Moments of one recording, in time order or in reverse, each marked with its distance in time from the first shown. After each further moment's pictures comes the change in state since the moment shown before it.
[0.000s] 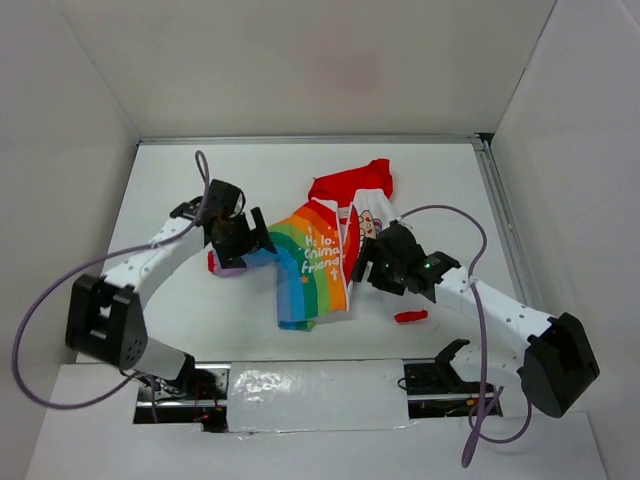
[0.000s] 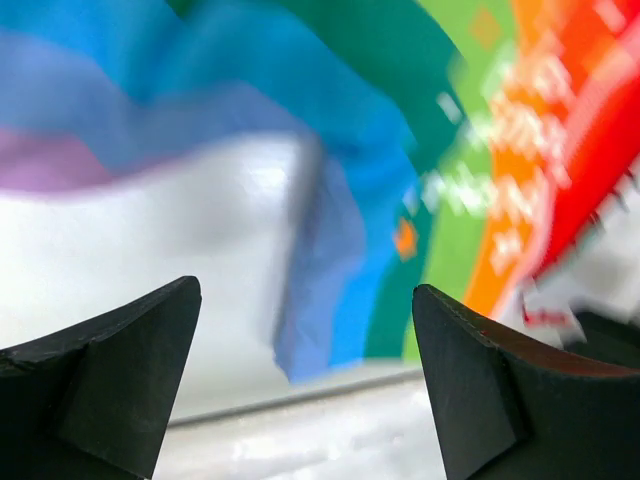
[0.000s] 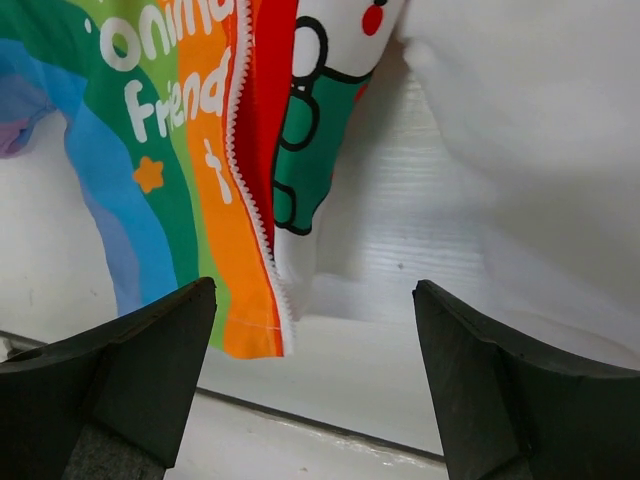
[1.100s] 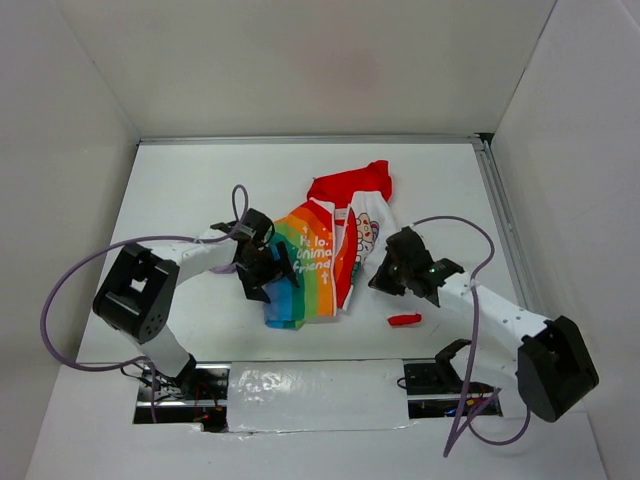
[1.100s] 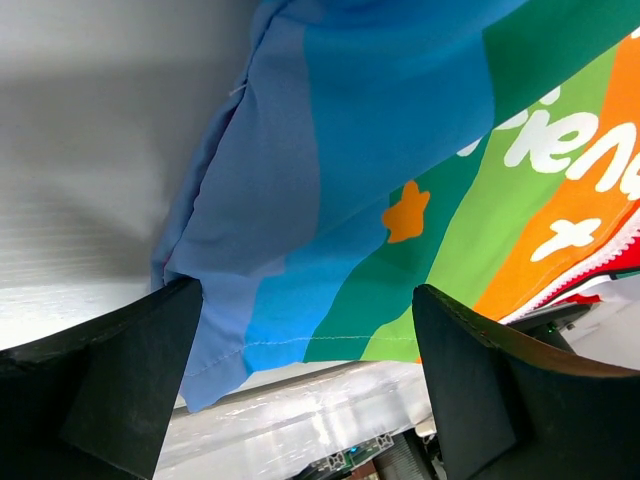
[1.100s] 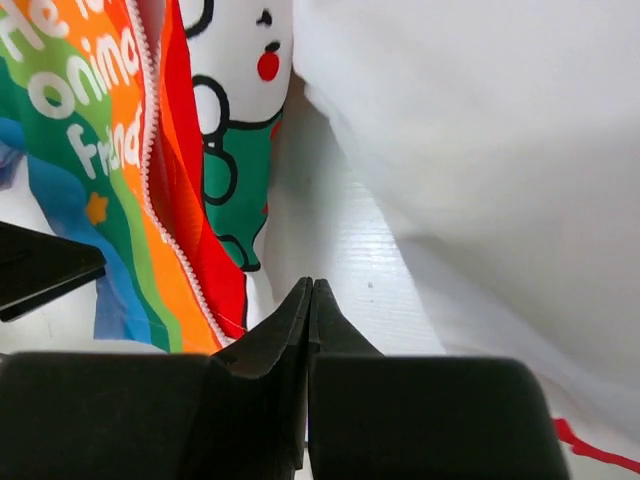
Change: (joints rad) left arm -0.194 0.117 -0.174 0.150 0.126 -0.177; right arm -0.086 0.026 -0.108 0.121 -0.060 0.056
